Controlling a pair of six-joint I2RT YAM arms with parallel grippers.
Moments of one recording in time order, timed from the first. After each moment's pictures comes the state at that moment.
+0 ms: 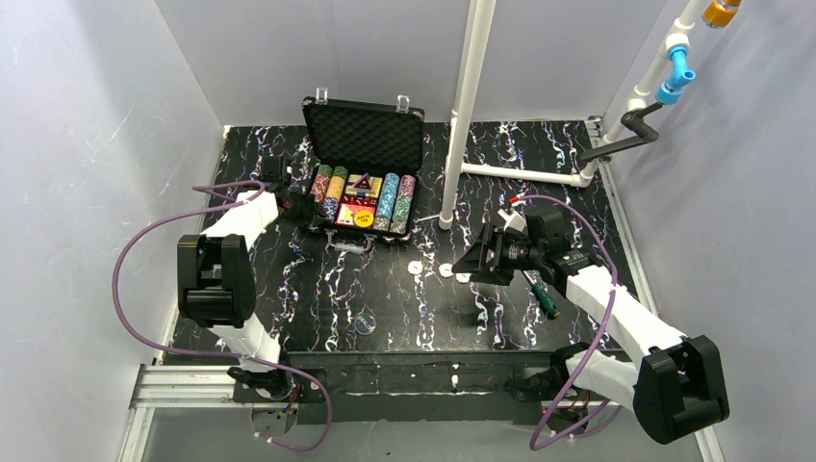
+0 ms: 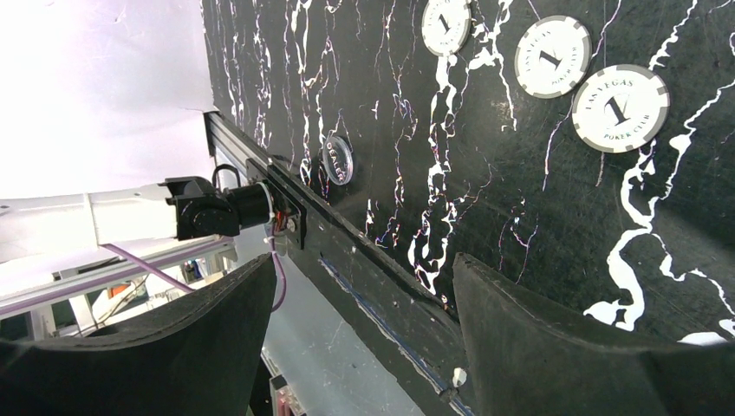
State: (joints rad) left arm -0.03 1.69 1.15 -0.59 0.15 -1.37; right arm 0.38 1.08 0.64 -0.30 -0.69 0.73
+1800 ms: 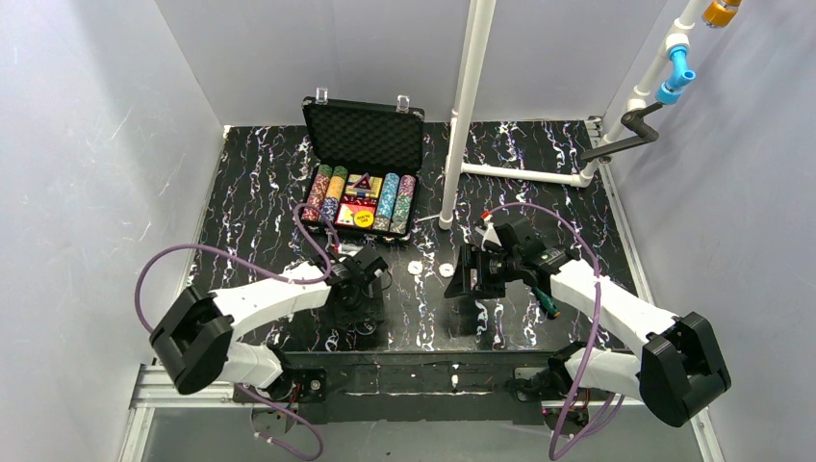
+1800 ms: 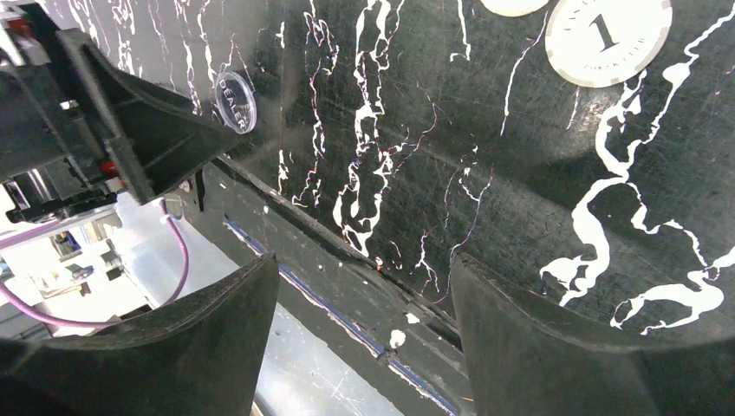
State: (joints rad) left arm -0.86 1.29 0.76 -0.86 -0.09 -0.94; right arm 0.58 1.15 0.69 -0.48 -0.48 0.60
